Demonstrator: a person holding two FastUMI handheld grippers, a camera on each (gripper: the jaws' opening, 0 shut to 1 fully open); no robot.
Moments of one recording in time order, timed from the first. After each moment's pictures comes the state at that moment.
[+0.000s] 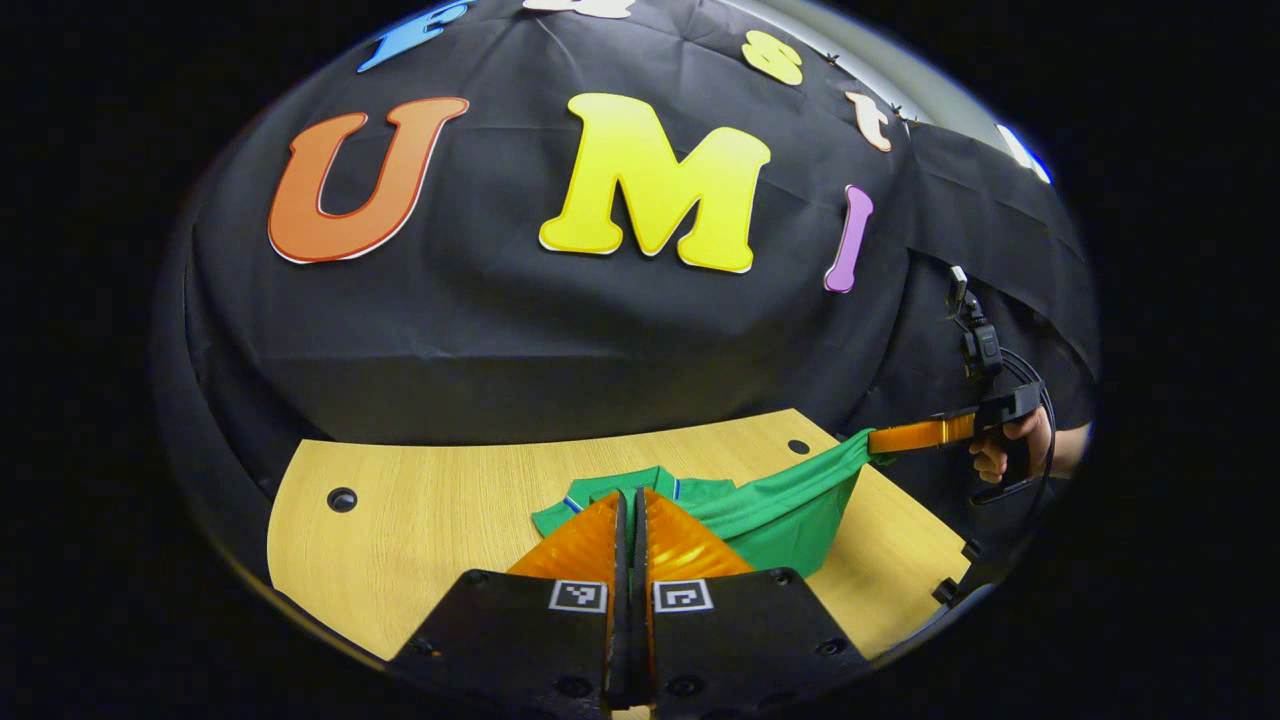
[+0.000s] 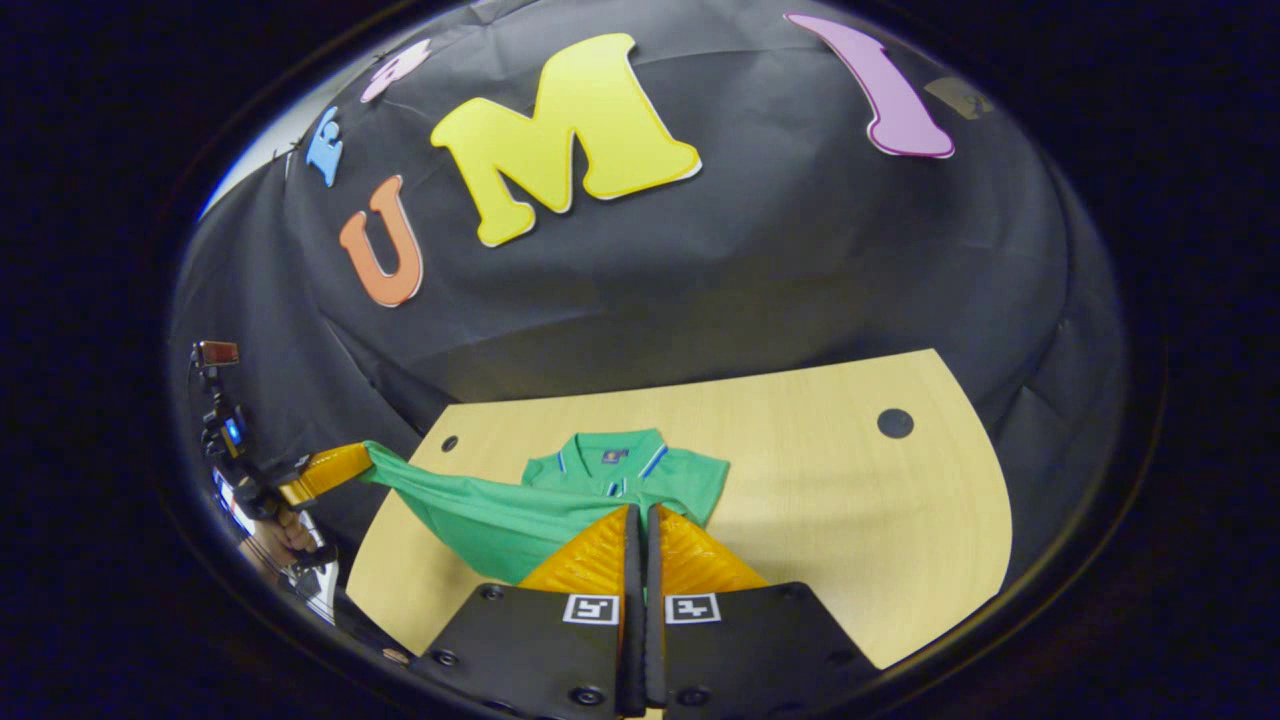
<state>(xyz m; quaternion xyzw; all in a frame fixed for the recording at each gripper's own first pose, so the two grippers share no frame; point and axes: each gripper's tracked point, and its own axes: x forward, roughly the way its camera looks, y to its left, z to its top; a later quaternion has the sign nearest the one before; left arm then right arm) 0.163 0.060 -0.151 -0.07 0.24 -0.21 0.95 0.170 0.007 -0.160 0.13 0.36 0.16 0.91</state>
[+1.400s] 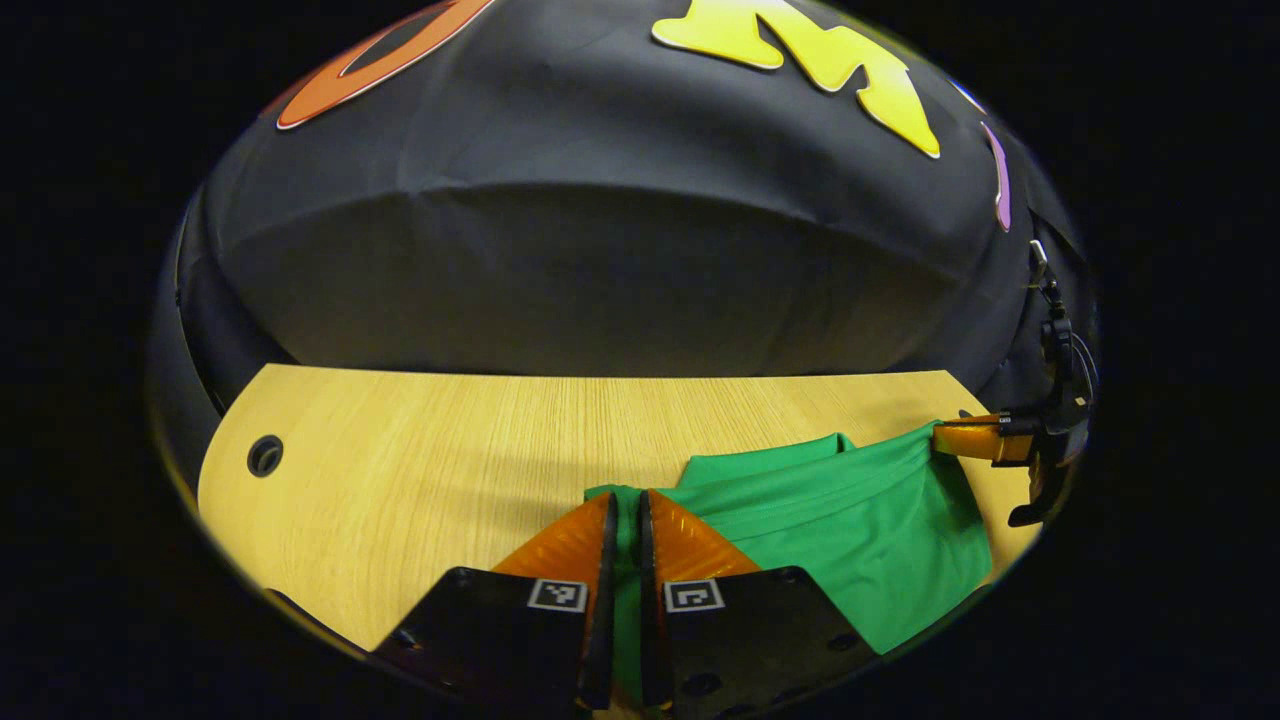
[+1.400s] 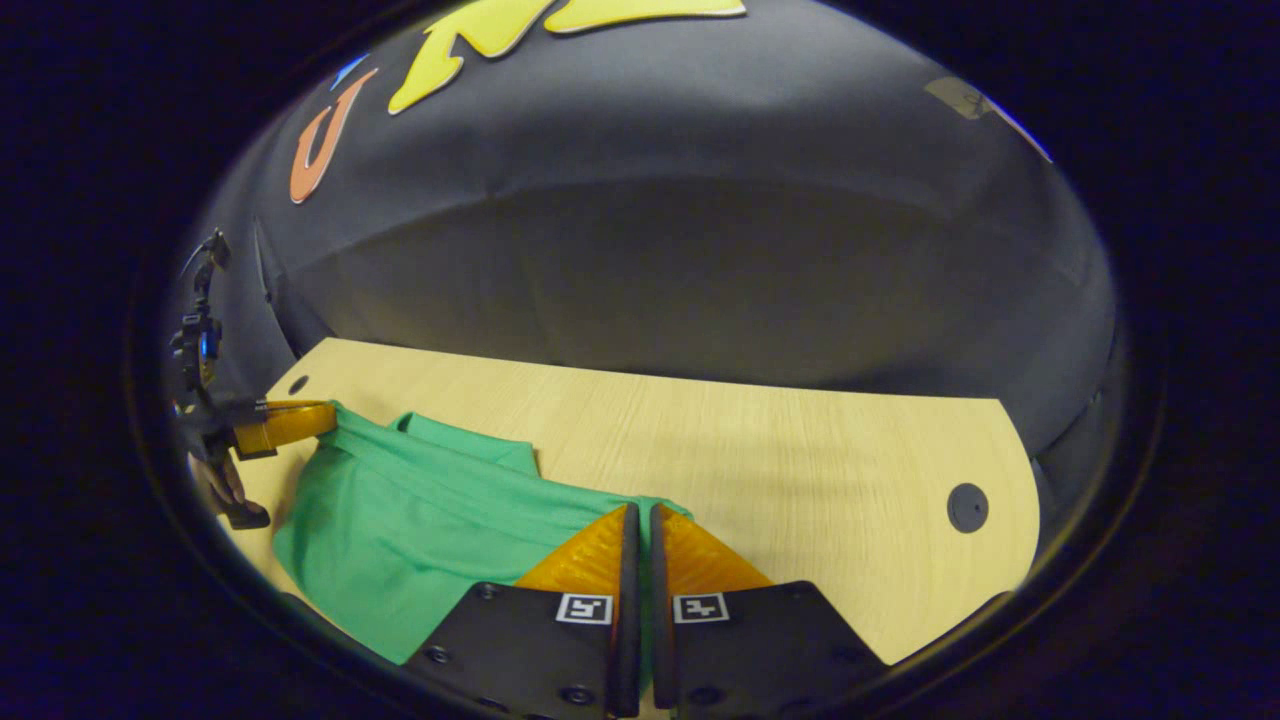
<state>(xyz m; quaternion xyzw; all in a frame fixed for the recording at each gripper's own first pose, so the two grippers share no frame) 0.322 0.064 -0.380 -0.06 0.33 -0.09 0.94 0.337 0.026 -0.358 -0.01 0.36 0.12 0.92</state>
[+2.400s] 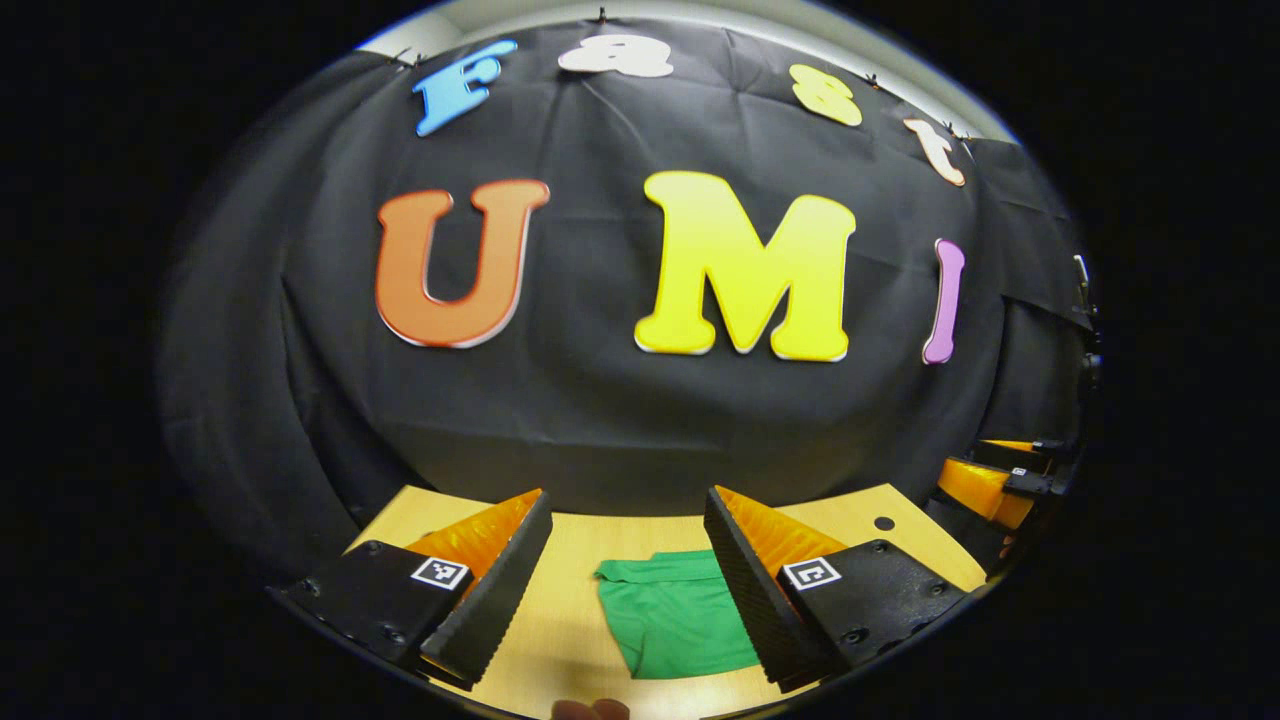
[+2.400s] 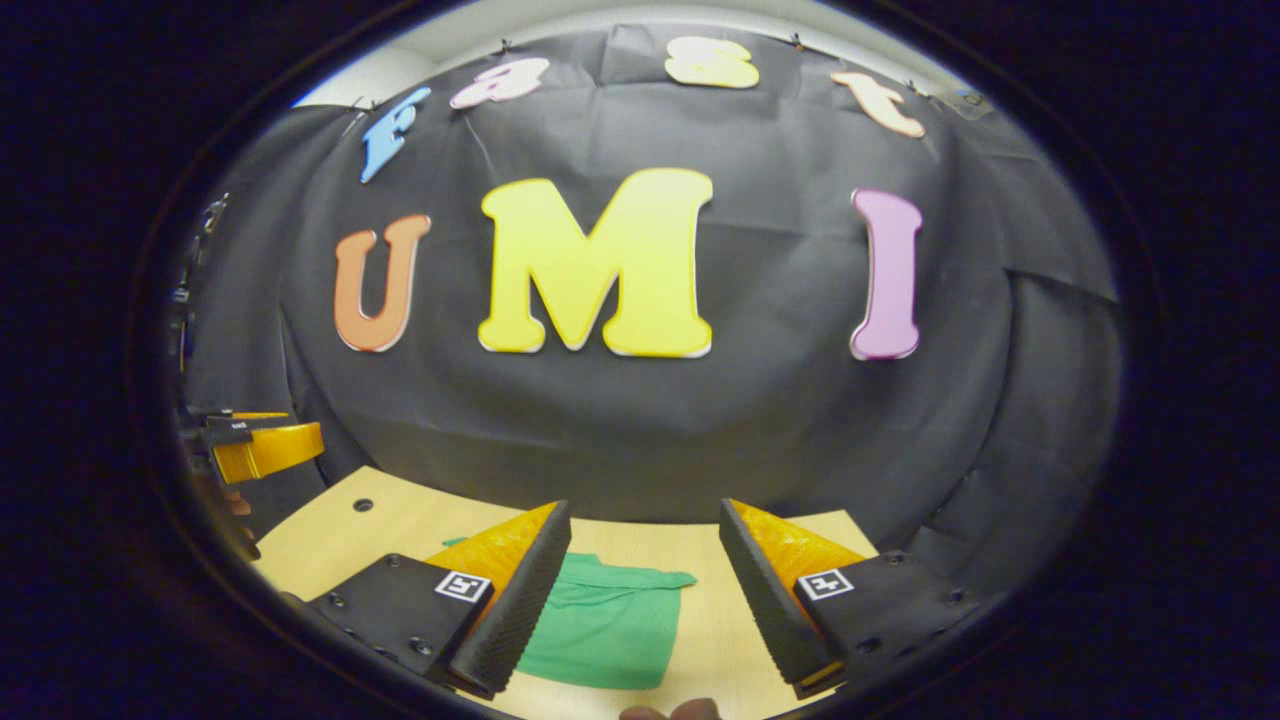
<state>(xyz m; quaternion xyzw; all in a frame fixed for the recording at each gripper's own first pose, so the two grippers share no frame) 0.164 0.103 -0.033 -0.04 0.12 -0.01 0.99 0.138 0.034 -0.030 0.00 0.12 0.04 0.99</state>
